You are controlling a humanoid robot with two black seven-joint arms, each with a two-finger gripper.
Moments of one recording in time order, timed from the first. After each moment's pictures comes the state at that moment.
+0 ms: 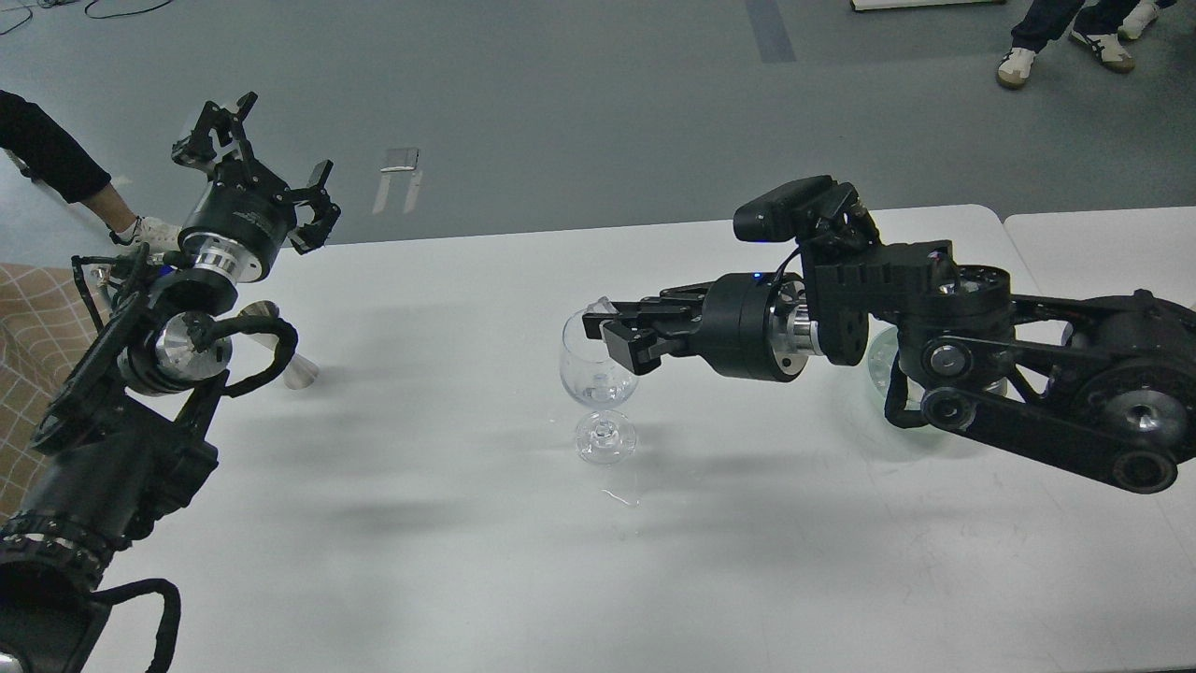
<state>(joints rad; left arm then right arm) -0.66 0.29 -1.23 -0.76 0.39 -0.25 -0.15 1.01 -0.49 0.34 1.64 -1.46 0.32 -0.15</state>
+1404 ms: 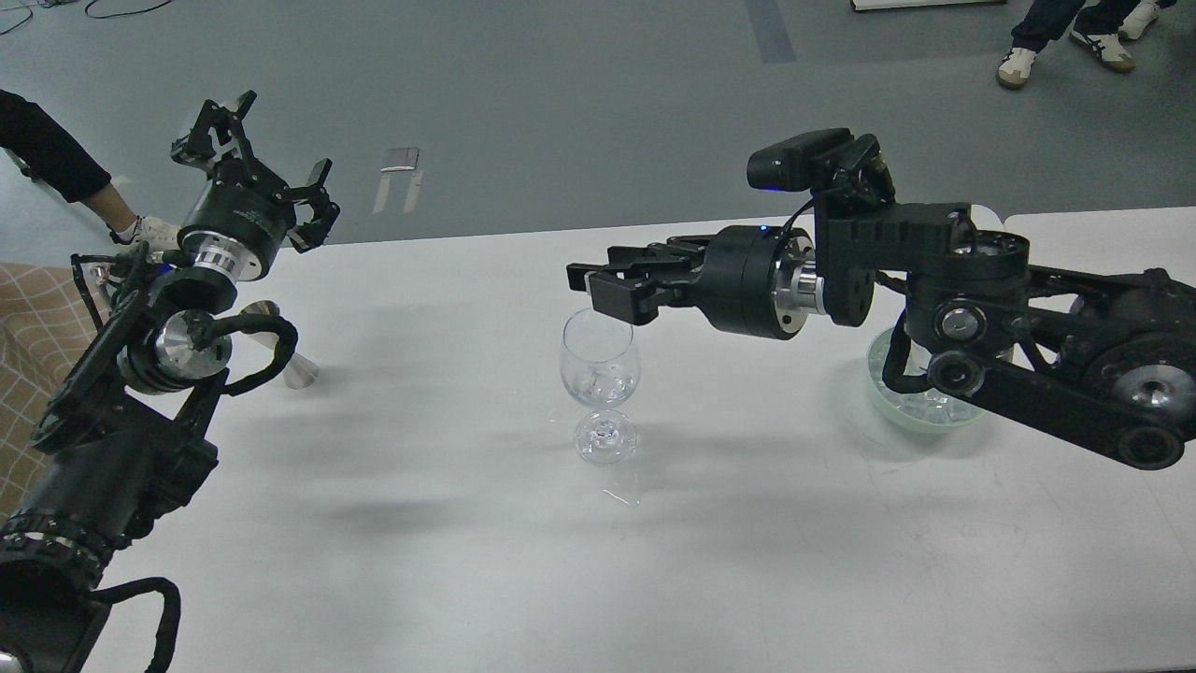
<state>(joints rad) -0.66 0.29 -1.23 -0.76 0.39 -0.25 -0.15 1.01 -0.47 0.52 1.62 -1.45 0.31 -0.15</state>
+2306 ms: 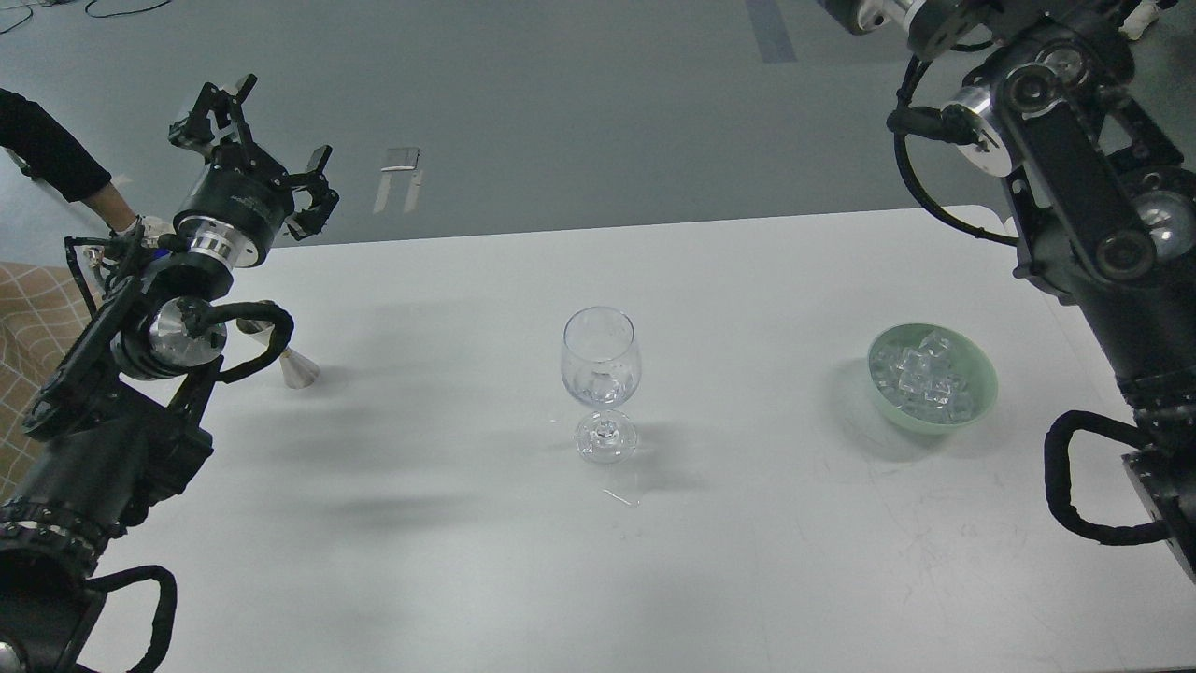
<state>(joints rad) -0.70 0.30 -1.23 -0.76 0.40 -0.26 -0.14 0.96 -0.13 1.24 1.19 -1.28 0.20 -0.14</state>
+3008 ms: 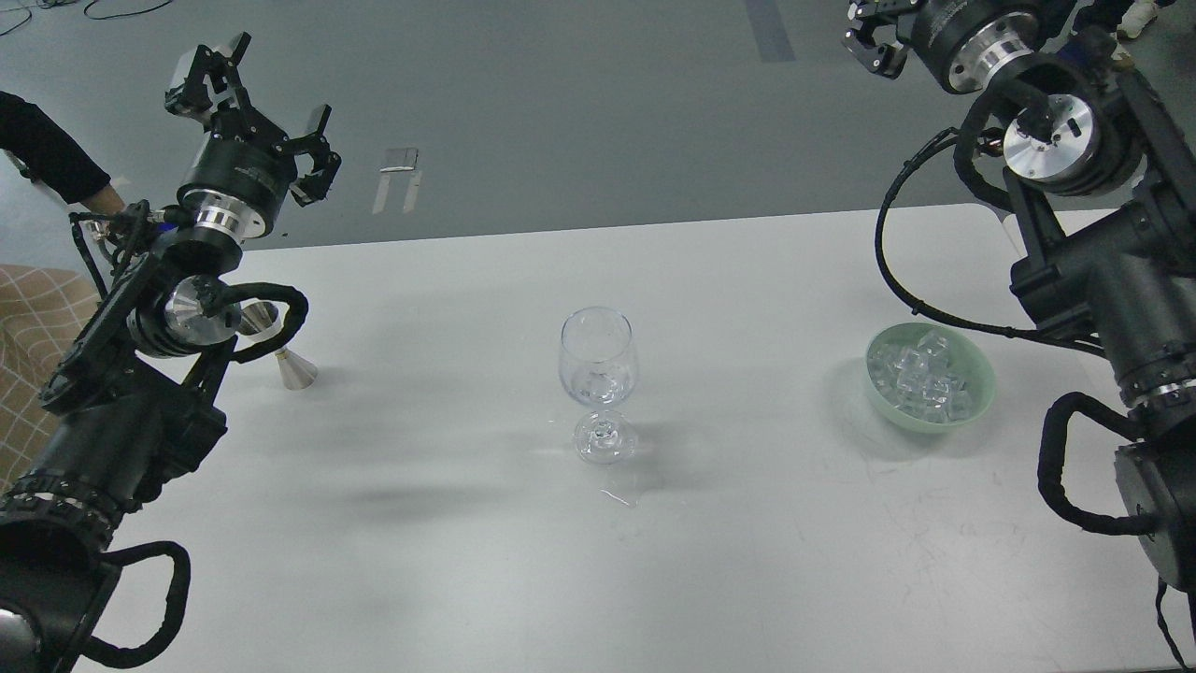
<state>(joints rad) -0.77 0.27 -1.19 -0.68 0.41 -0.27 -0.24 0.95 -0.06 1.42 0.72 -0.49 0.15 -0.11</state>
